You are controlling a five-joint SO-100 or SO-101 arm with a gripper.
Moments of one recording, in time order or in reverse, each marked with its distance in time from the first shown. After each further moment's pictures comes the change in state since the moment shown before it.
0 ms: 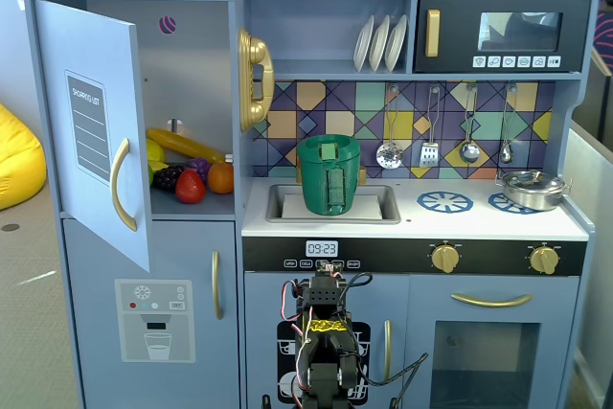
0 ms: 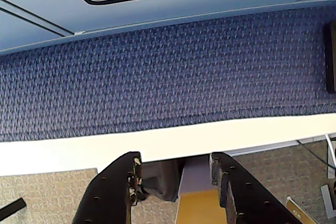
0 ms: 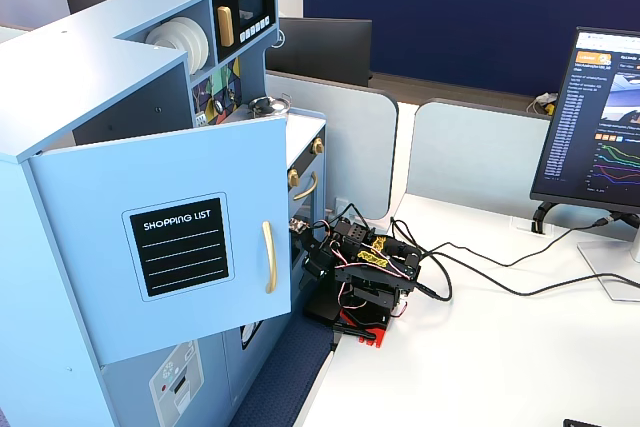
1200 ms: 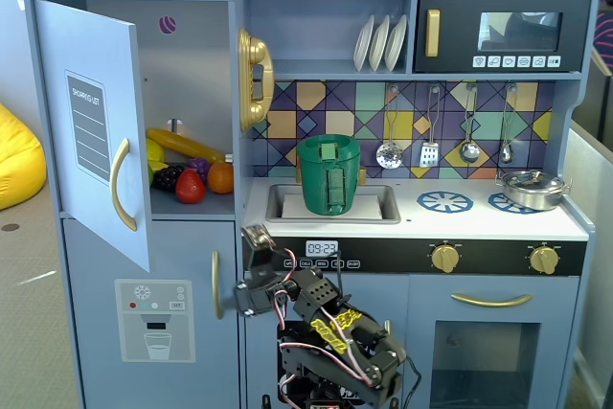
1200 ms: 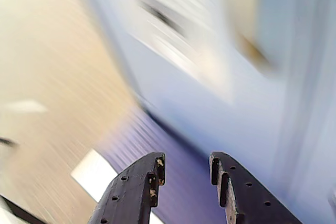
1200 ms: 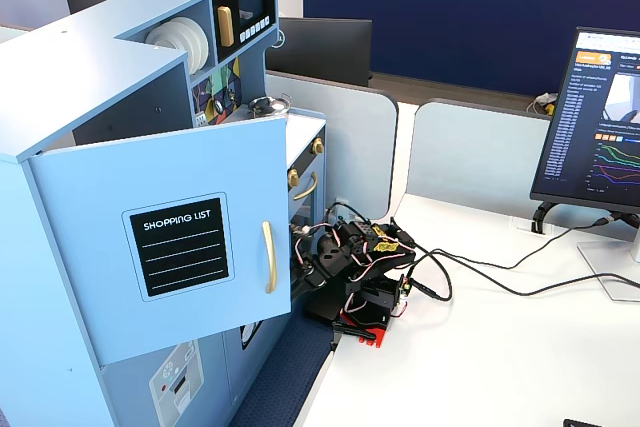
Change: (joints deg) arm -54.5 3.4 -11.2 -29.2 0.9
